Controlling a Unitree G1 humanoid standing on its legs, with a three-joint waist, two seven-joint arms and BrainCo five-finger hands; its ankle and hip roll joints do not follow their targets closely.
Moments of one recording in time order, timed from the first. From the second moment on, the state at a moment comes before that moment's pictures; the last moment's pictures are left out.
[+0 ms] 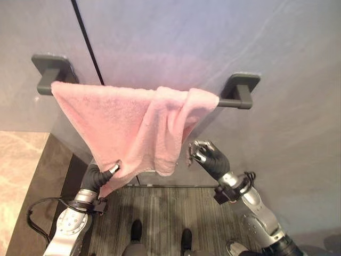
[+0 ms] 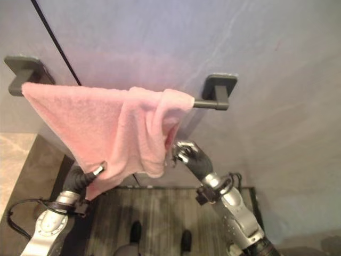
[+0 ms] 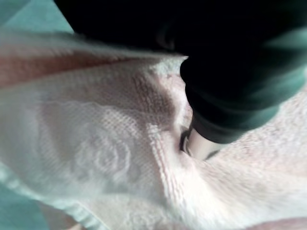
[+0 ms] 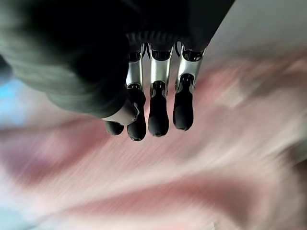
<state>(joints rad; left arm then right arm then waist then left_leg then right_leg) 0.23 0.55 -0.09 -0.04 -0.27 -0.32 0.01 0.02 -0.45 0.38 -0.08 0.67 -0.14 0.21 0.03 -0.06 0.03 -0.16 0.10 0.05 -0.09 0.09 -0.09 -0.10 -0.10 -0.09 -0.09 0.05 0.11</state>
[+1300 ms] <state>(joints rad) 0.39 0.86 0.58 -0.41 0.30 -0.41 0.28 -0.16 -0.75 0.01 -0.58 -0.13 -0.35 -0.04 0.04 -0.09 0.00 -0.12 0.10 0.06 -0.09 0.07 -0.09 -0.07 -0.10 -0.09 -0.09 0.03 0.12</state>
